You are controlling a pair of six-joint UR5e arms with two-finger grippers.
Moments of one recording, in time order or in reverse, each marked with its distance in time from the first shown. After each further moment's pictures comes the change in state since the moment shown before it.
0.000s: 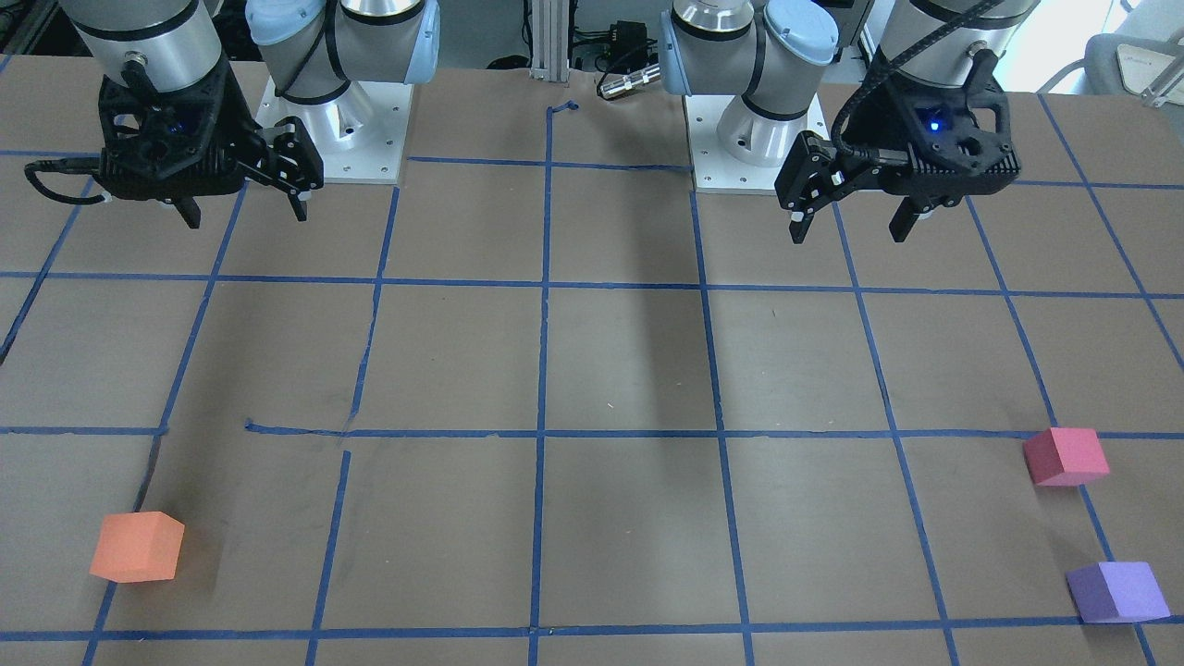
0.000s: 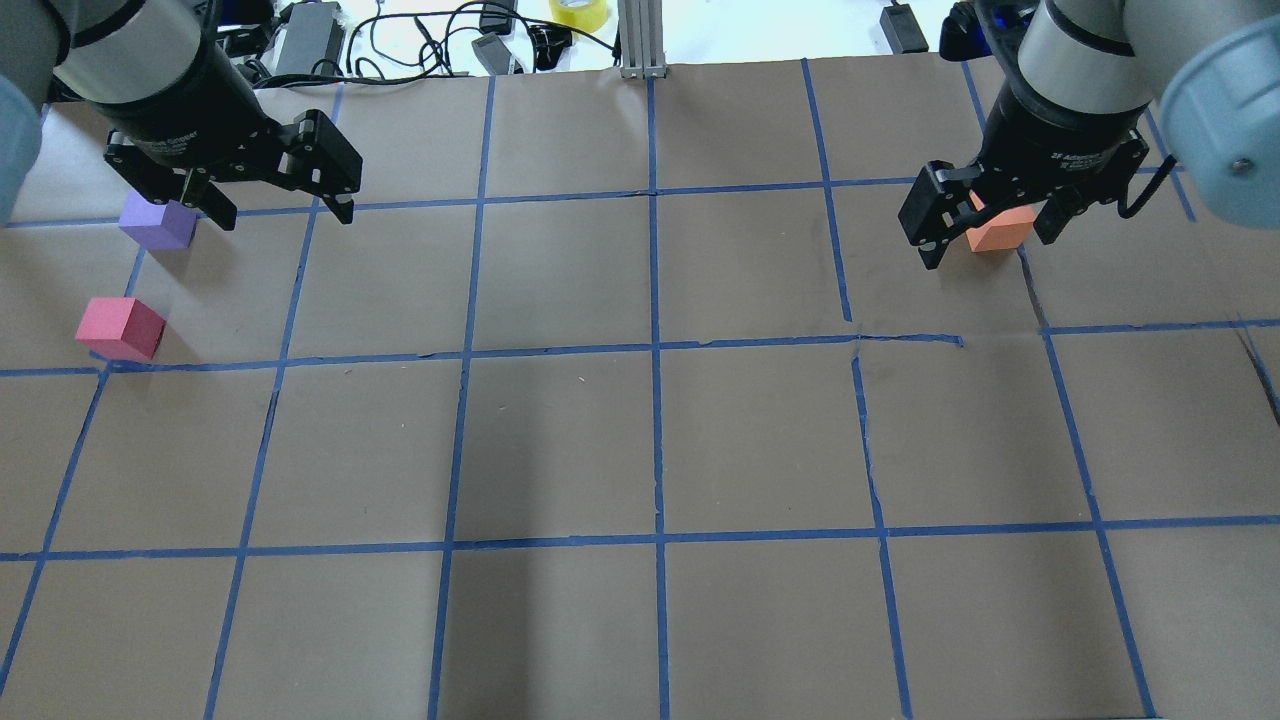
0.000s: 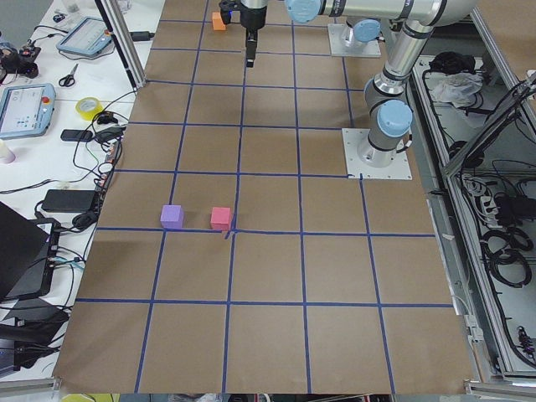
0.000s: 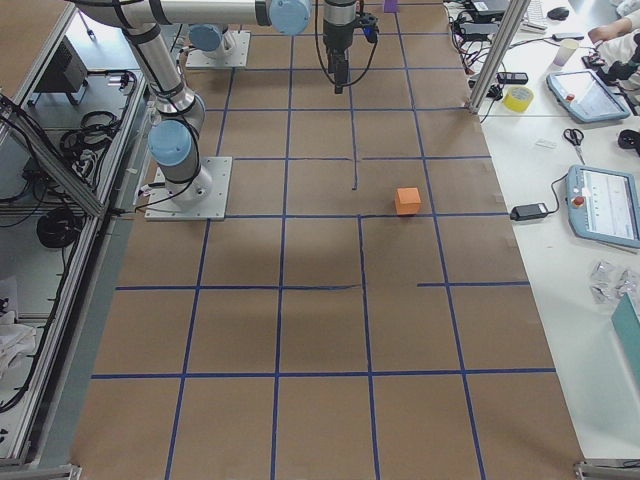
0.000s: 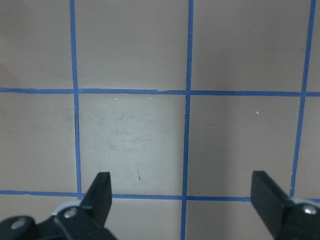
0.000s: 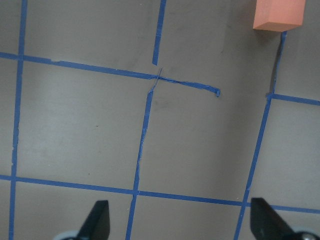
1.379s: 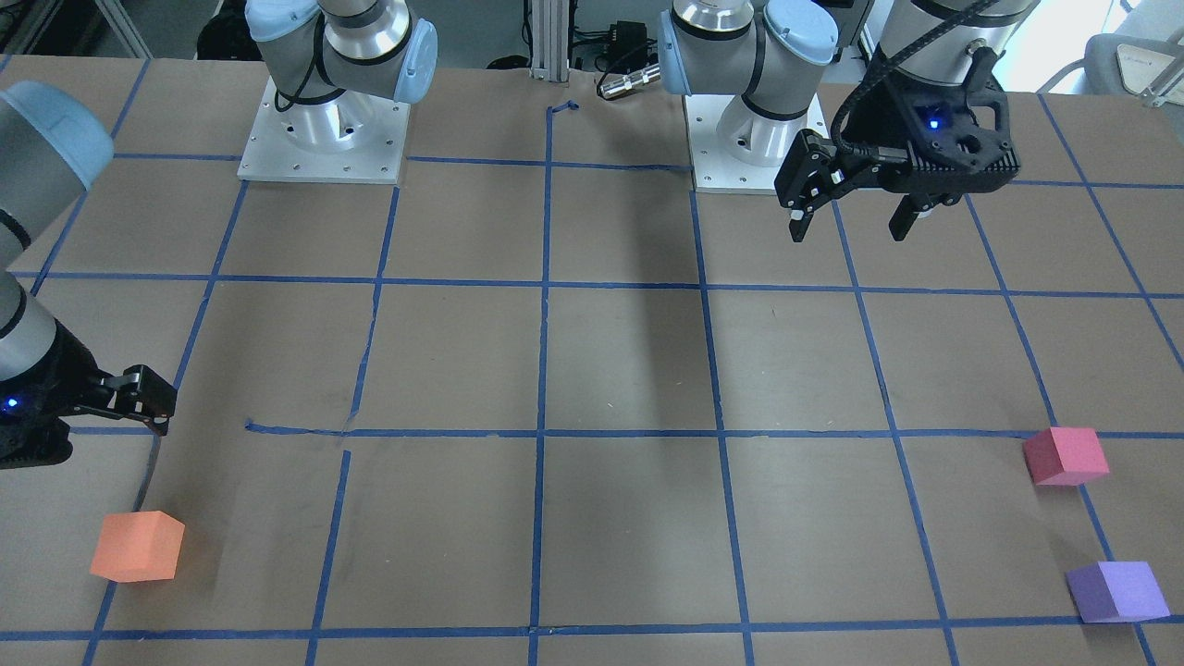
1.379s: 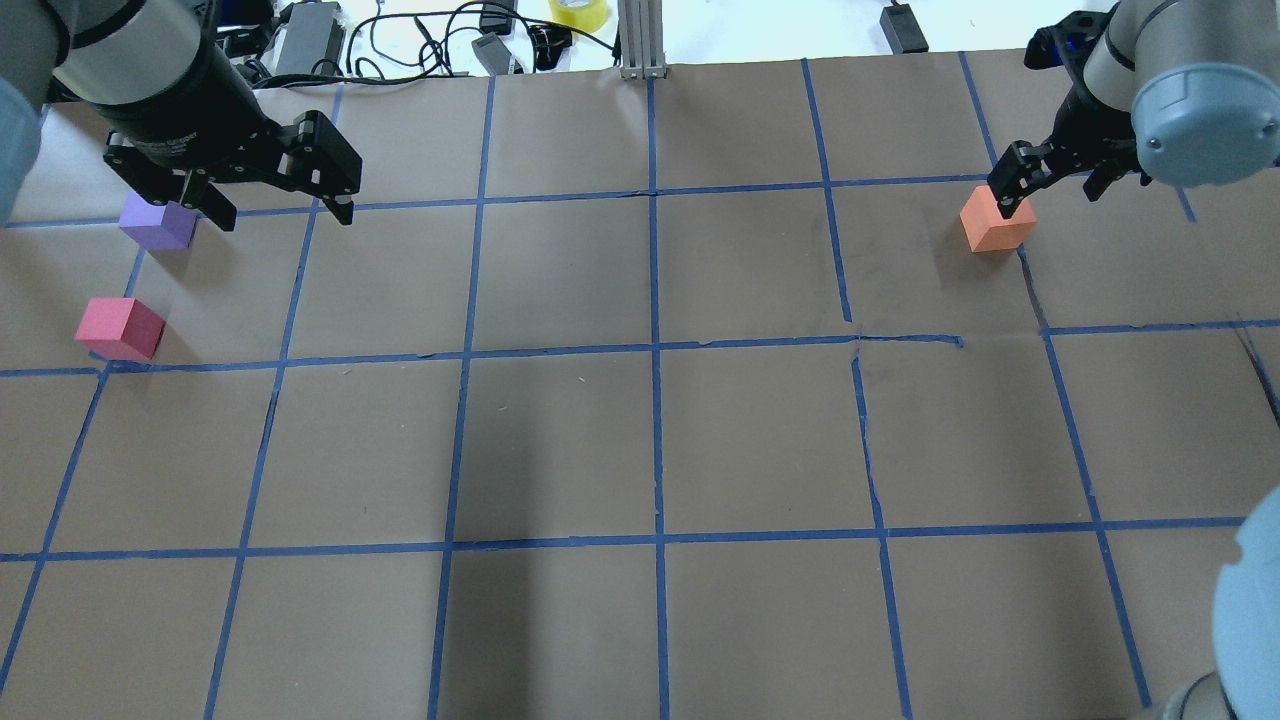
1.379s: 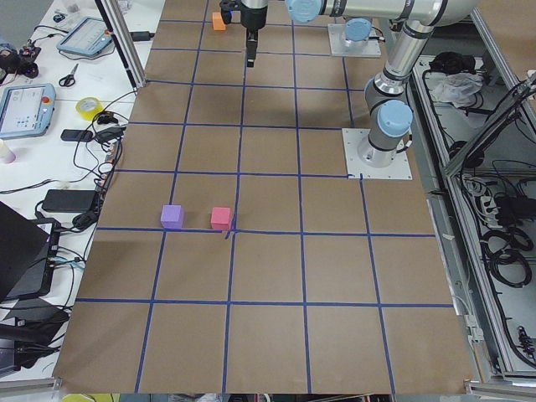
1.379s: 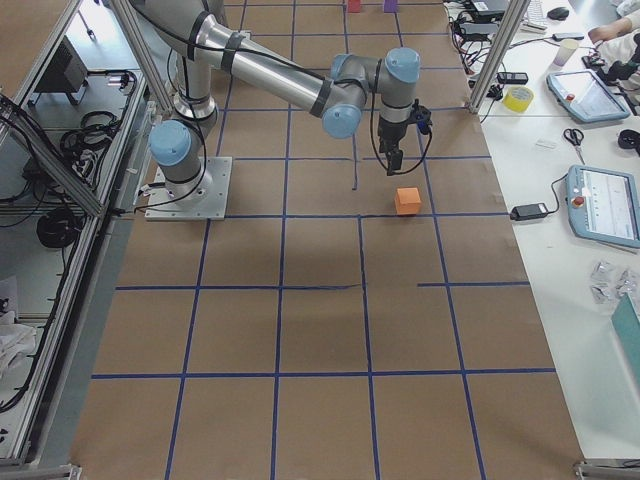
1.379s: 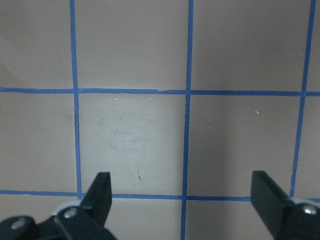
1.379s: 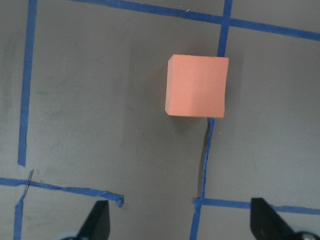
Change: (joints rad) left arm 0.000 0.001 -0.002 0.000 0.000 0.000; right arm -0.260 0.380 -0.001 -0.450 0.041 -0.247
